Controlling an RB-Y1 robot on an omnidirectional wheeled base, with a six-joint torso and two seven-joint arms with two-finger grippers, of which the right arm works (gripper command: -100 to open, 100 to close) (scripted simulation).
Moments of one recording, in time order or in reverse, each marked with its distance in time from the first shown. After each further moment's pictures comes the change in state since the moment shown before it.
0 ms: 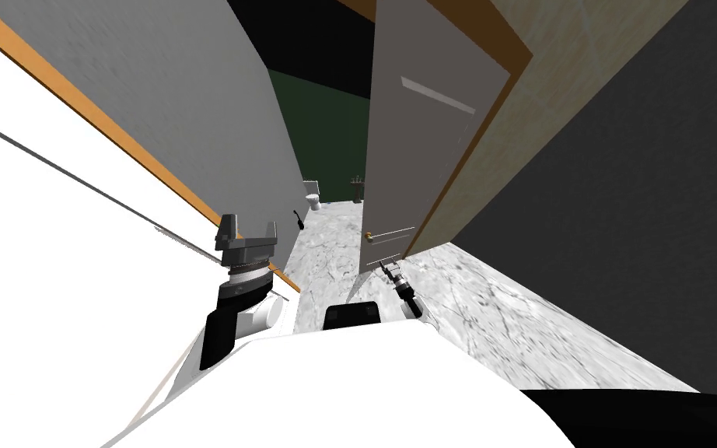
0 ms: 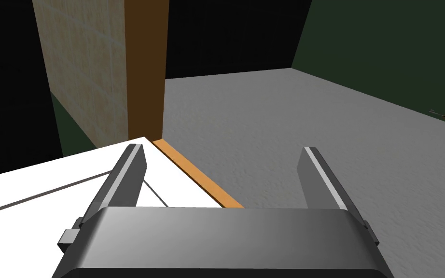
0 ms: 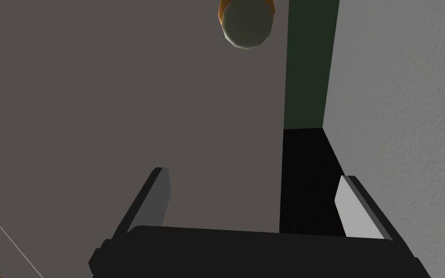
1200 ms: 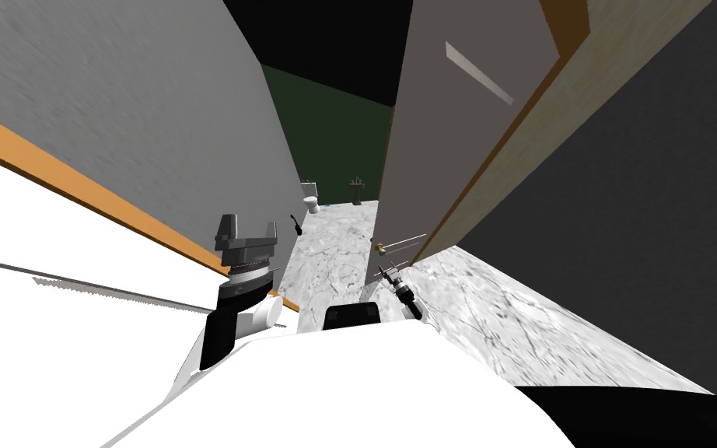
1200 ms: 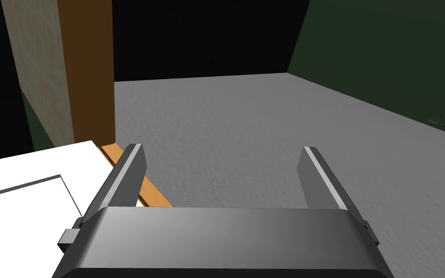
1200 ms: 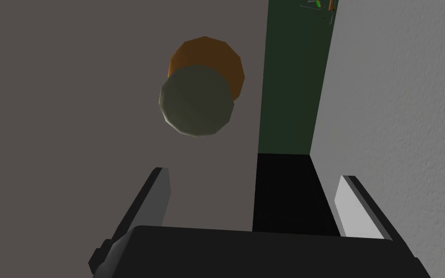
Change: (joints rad) arm -0.035 -0.025 0.019 0.140 0.005 -0.041 0.100
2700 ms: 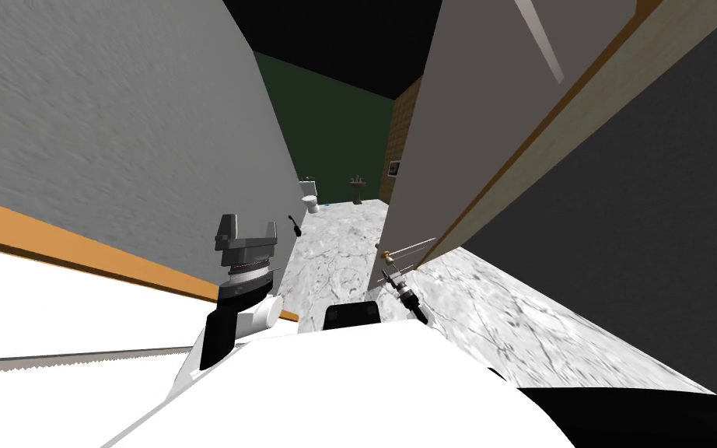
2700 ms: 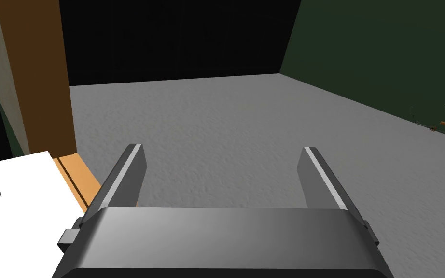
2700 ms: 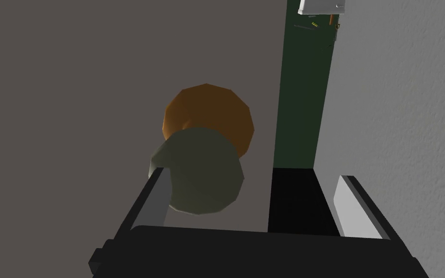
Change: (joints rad) arm 0.016 -0.065 0.068 0.068 -0.103 -0.046 0.032
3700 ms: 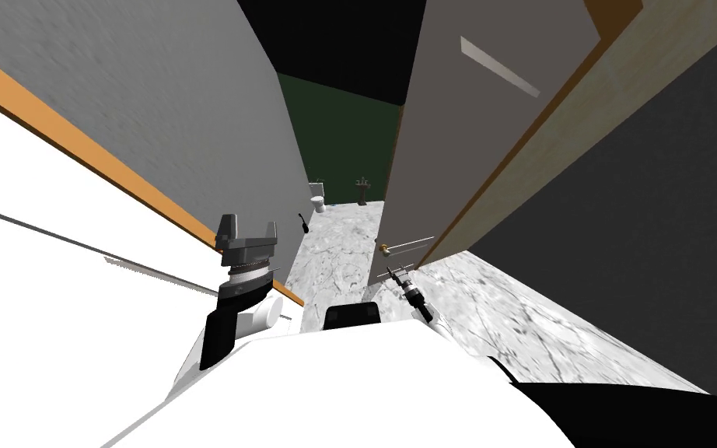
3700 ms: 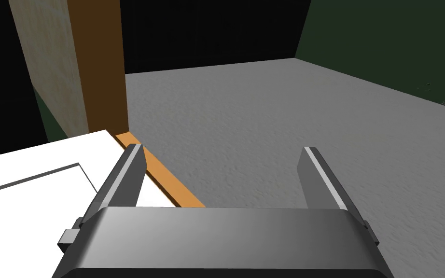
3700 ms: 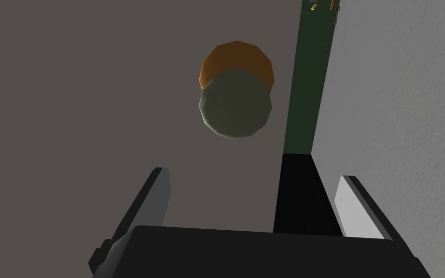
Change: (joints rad) arm -0.053 -0.056 -0.021 0.102 -0.081 -0.049 0.015
